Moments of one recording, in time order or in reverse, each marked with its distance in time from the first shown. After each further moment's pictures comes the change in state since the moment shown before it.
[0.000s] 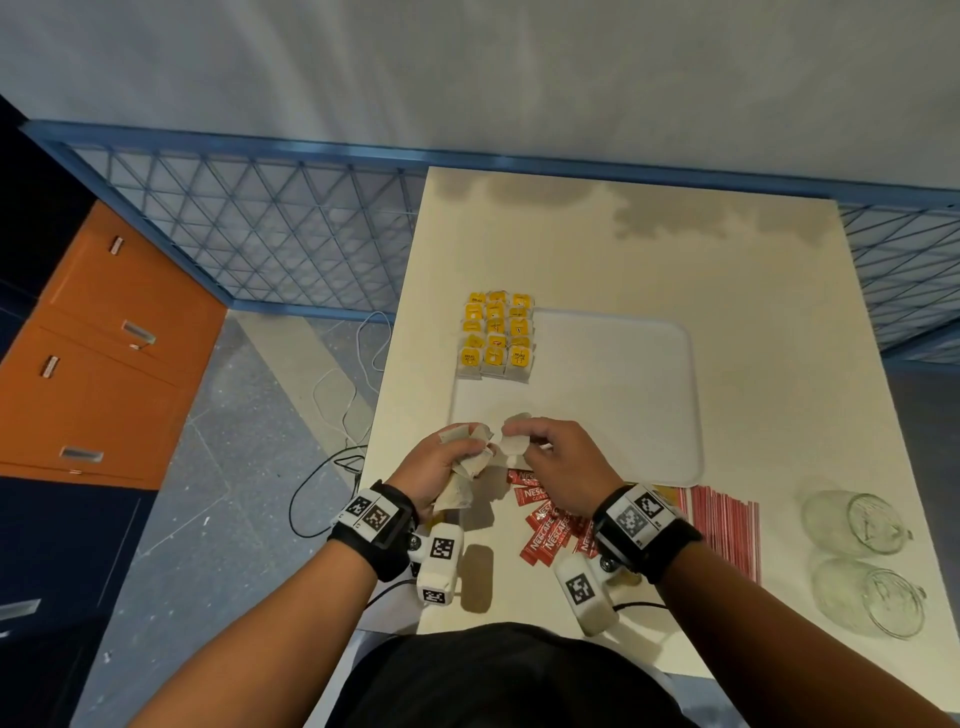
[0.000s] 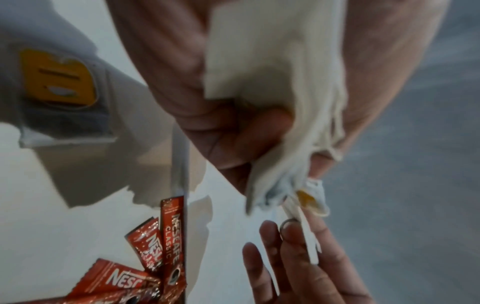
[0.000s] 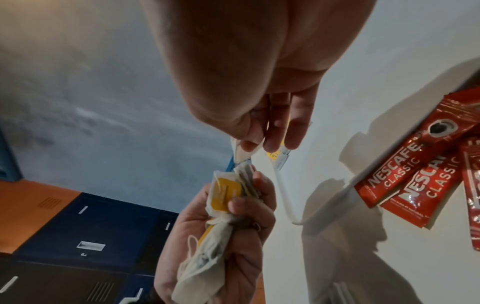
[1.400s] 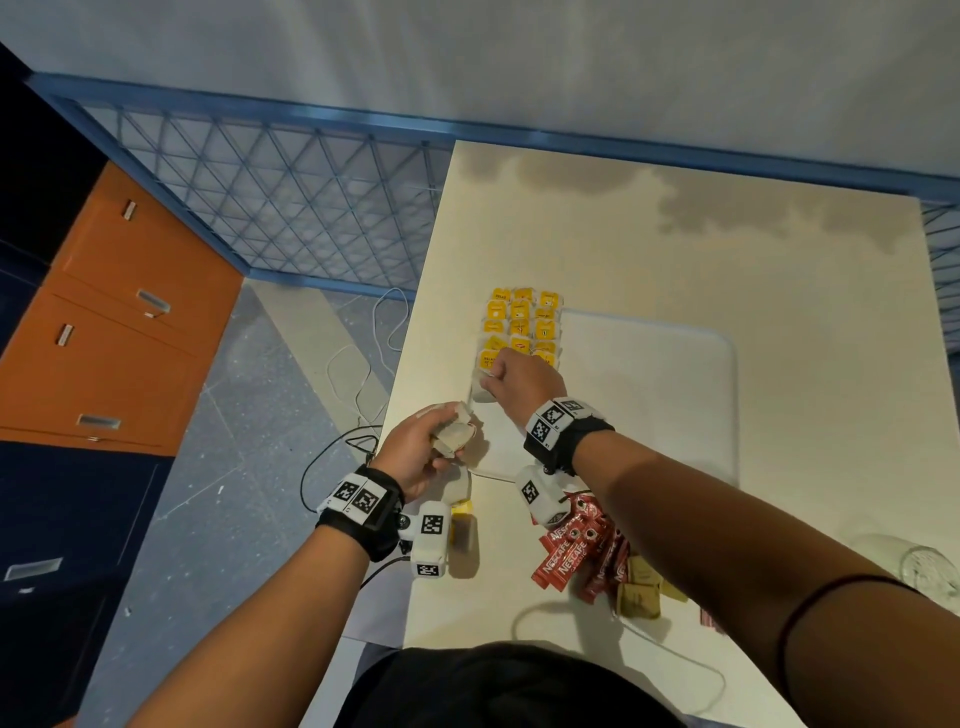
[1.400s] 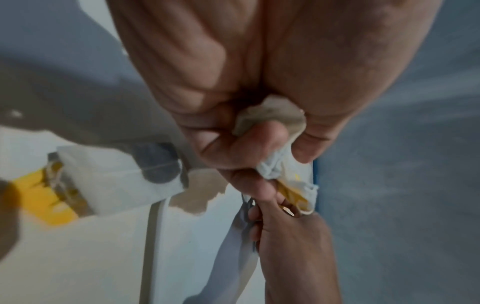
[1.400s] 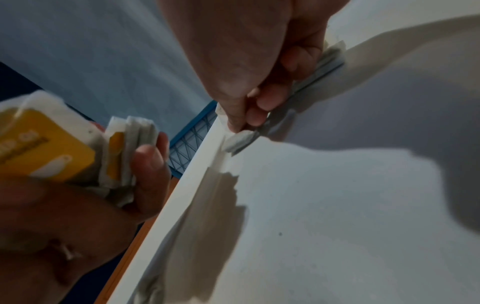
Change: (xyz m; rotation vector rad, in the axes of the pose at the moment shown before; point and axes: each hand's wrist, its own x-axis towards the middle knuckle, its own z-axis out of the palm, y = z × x) left_hand 0.033 0.028 -0.035 -0.129 0.229 -0.048; right_hand 0.157 -0.005 0.033 -0.560 0.031 0.033
